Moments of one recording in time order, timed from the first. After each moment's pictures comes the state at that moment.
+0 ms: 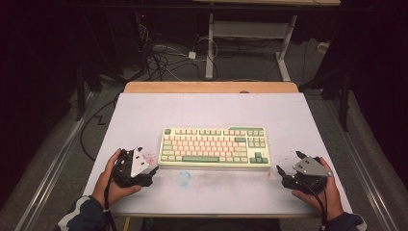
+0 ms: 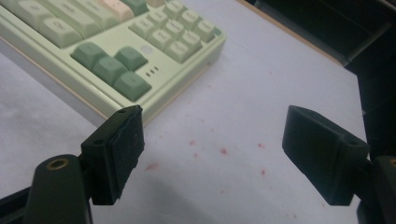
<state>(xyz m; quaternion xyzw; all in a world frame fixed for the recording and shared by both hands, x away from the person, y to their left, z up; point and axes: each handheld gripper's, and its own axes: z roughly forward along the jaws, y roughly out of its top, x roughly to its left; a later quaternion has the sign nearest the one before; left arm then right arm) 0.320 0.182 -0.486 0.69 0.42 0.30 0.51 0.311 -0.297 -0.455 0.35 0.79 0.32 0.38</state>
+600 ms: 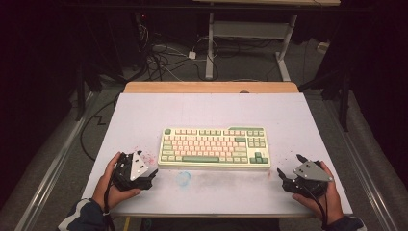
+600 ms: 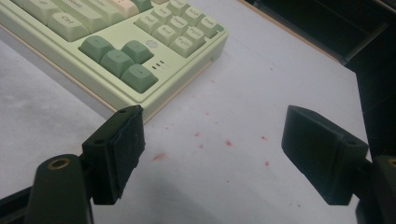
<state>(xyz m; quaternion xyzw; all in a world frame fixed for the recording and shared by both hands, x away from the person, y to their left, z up) 0.314 0.183 -0.491 0.69 0.42 0.30 0.51 0.302 -0.297 -0.460 0.35 0.79 0.32 0.39</state>
